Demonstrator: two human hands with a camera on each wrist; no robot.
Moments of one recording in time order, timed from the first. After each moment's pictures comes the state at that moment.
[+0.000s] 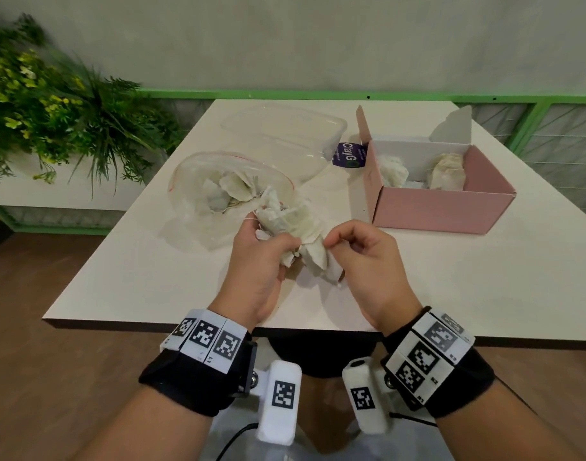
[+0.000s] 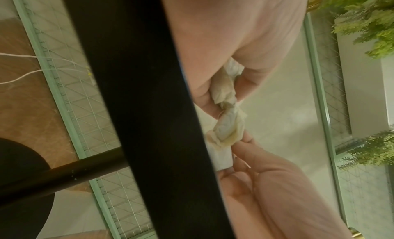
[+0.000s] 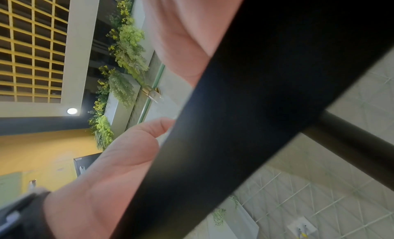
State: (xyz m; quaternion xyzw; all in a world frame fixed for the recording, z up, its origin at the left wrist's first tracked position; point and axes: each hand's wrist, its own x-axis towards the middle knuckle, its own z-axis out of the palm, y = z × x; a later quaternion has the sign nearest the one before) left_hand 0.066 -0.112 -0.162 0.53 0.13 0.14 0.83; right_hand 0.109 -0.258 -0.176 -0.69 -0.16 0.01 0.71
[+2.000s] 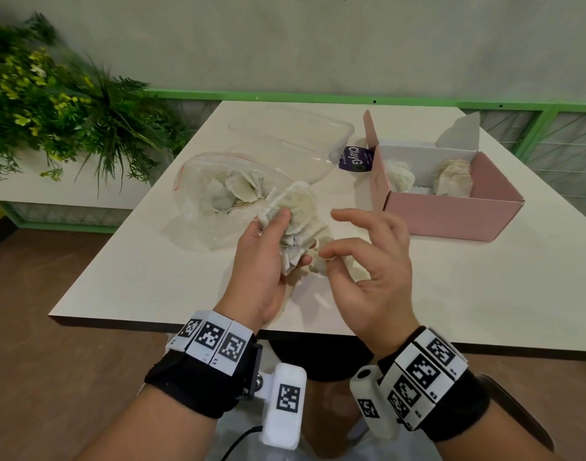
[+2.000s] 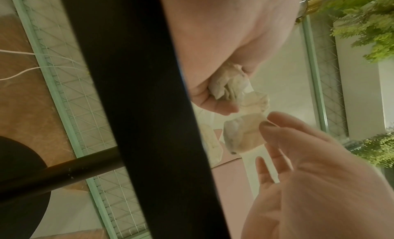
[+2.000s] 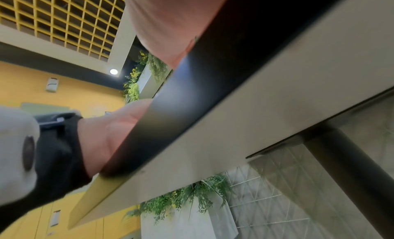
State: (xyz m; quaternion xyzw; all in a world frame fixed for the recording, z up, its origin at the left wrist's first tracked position) left_hand 0.061 -0.117 -0.152 0.49 0.16 0.14 0.85; right_hand 0.093 -0.256 -0.175 -0.74 -0.34 -0.34 0.48
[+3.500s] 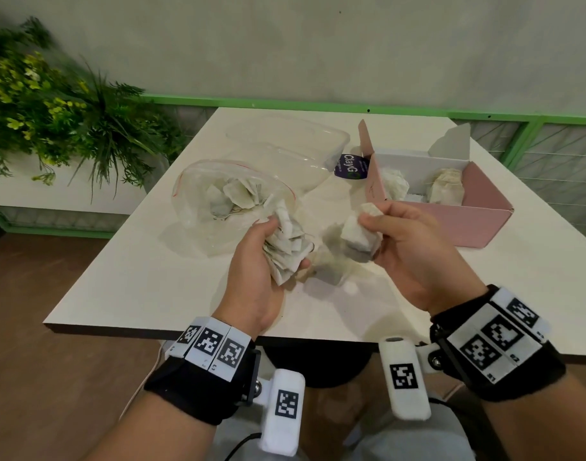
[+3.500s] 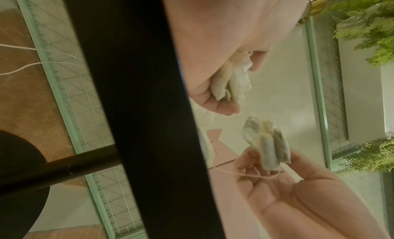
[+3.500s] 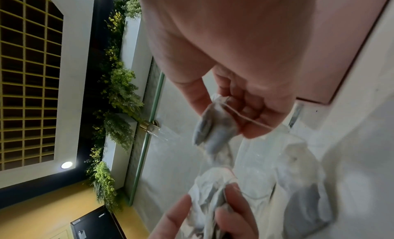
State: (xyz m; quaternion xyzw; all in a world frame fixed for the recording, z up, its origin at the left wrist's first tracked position) left_hand 0.065 -0.109 -0.156 0.42 0.14 0.11 0.89; right_hand 0.126 -0.282 -0.113 -0.59 -0.07 0.16 0.79
